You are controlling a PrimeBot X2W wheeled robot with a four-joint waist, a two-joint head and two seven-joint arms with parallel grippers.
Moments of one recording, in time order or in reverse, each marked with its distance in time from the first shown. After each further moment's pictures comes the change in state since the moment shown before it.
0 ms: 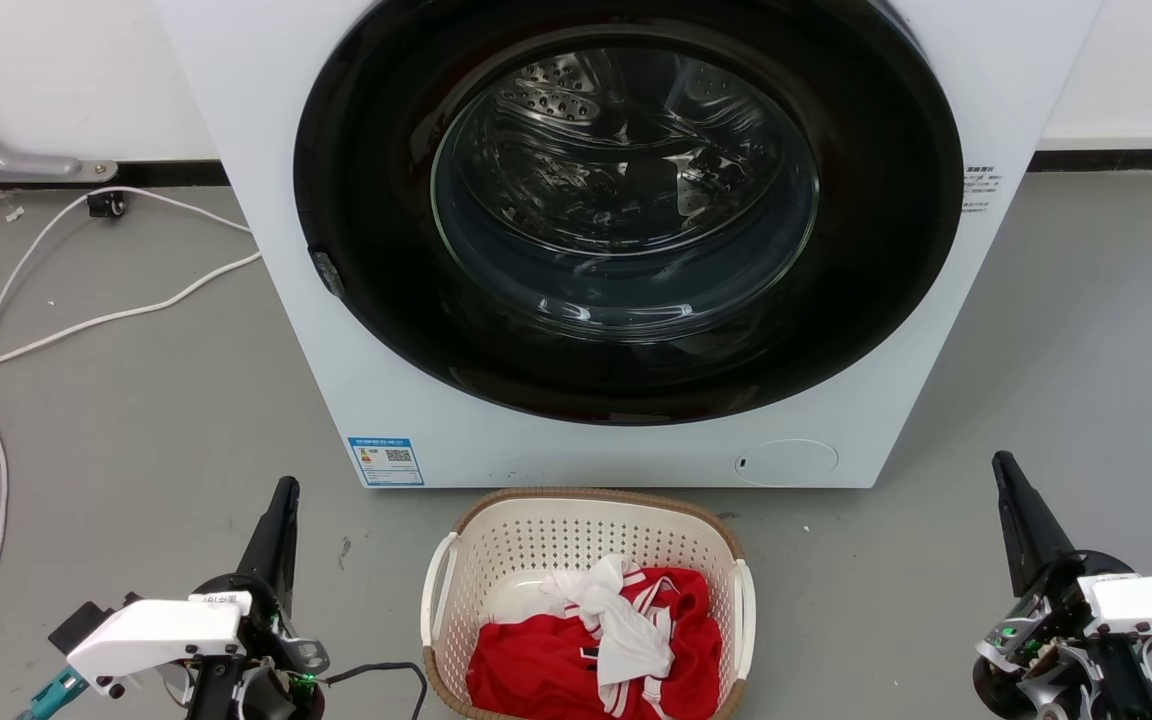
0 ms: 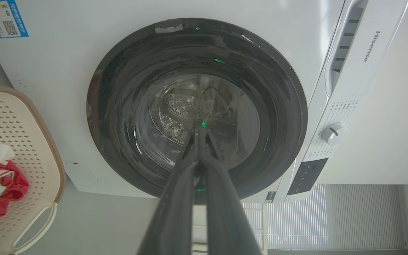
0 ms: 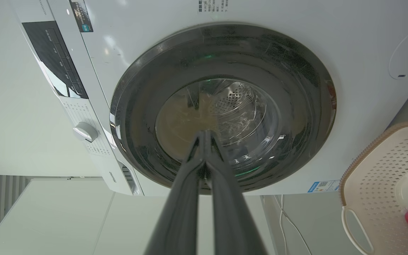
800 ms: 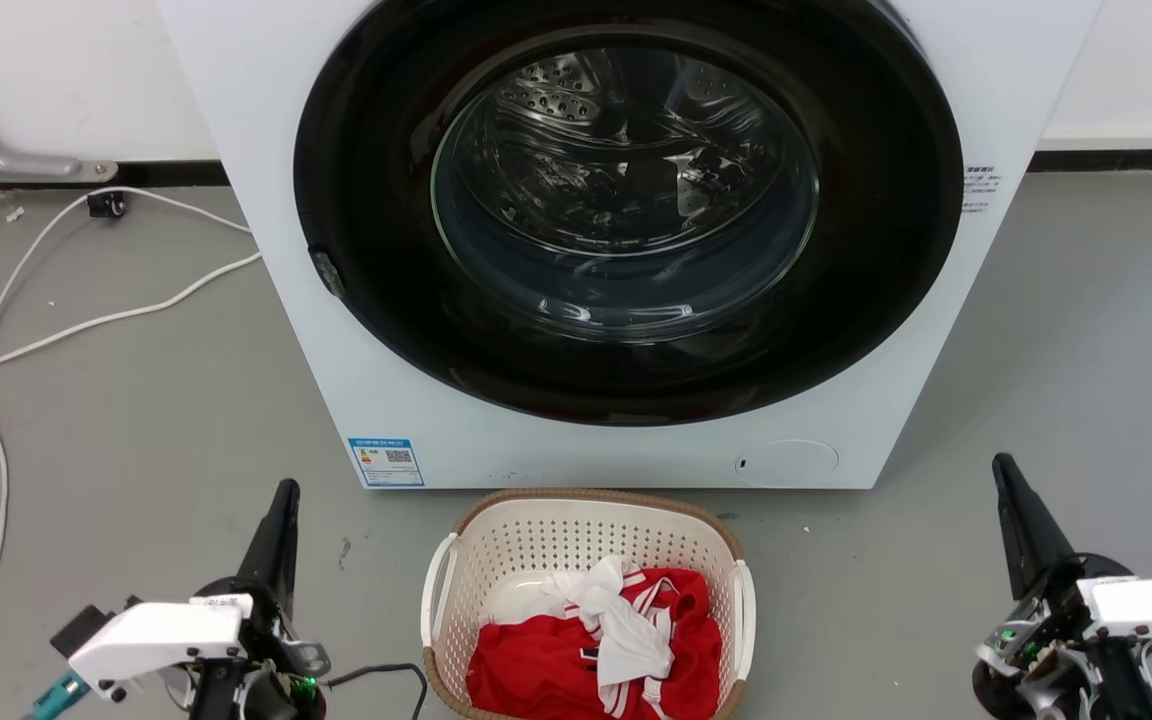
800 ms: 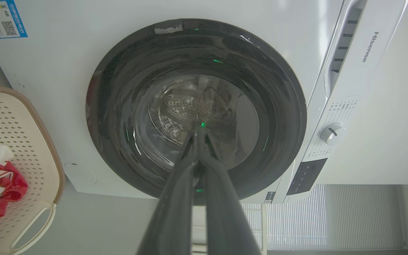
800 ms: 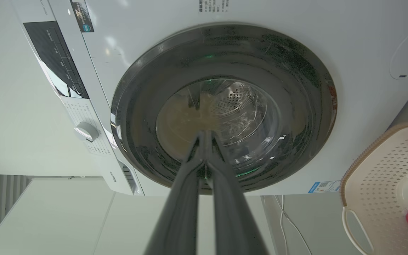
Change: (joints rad) left arm 0.000 -0.003 0.004 0.000 0.002 0.000 0.002; right arm 0.000 0.002 -0.003 0.000 -0.001 0.000 0.001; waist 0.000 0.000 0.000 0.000
